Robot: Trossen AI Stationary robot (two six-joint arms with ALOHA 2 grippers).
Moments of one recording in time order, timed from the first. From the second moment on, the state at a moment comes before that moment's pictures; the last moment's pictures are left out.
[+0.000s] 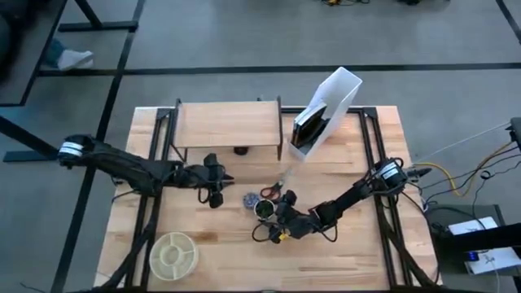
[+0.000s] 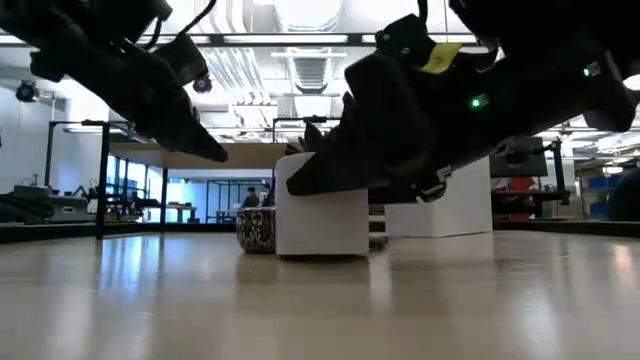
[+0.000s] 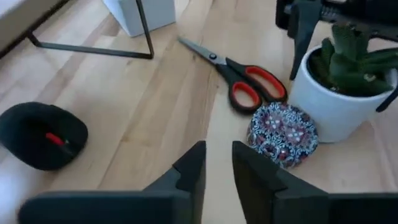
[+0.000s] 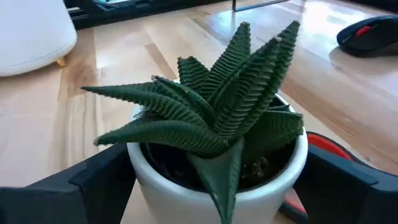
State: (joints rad) left arm -0.13 1.16 0.44 0.13 -0.29 -0.20; right arm 0.43 2.03 0.90 0.62 0.70 0.45
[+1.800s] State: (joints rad) left arm -0.04 2.02 0.54 1.00 -1.09 -0.35; right arm 0.50 2.00 1.11 0.35 0.69 0.37
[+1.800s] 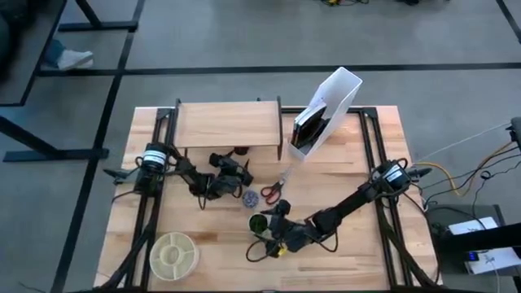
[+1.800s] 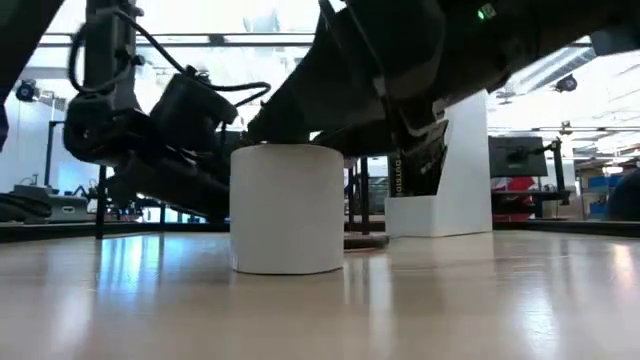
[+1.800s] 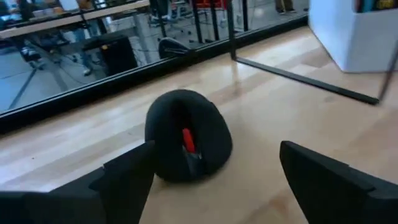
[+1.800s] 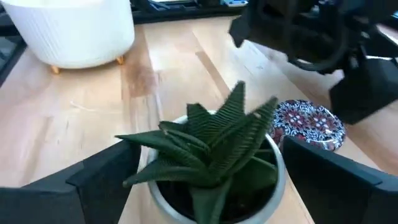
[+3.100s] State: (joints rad) left arm 0.19 2.01 0.58 0.94 -0.94 -0.41; right arm 0.50 2.00 1.16 0.14 0.83 0.42
